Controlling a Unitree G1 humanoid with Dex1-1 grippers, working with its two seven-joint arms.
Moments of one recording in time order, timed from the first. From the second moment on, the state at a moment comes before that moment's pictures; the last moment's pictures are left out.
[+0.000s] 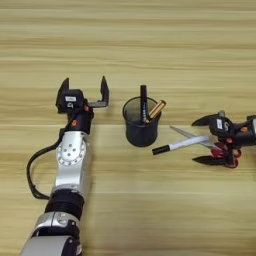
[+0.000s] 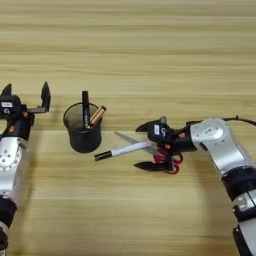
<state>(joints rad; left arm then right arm) -0.31 0.01 0.11 0.58 -0.10 -0.56 -0.06 -0.49 -0.57 0.29 0.60 0.00 -0.25 1.23</state>
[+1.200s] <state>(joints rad) -0.31 0.01 0.11 0.58 -0.10 -0.56 -0.06 -0.49 -0.57 0.29 0.63 0.00 -0.27 1.32</state>
